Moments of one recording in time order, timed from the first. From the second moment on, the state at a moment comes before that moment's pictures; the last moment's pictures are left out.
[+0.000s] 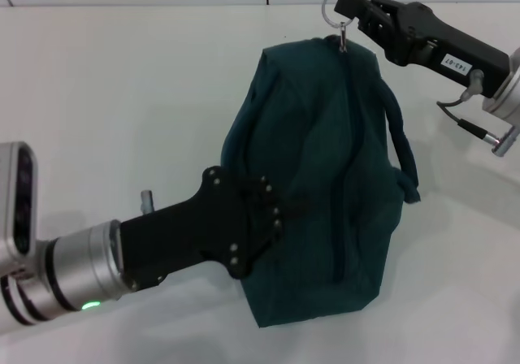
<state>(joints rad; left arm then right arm) -0.51 -2.09 1.00 0.06 1.45 1.80 -0.61 0.73 2.03 -1.17 -0.19 -0.98 -1.52 1.19</state>
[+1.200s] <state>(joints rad) -0.41 -2.09 0.92 0.12 1.18 1.64 -0.74 0.51 2.02 -1.17 -0.23 -0.89 -1.64 1.24</state>
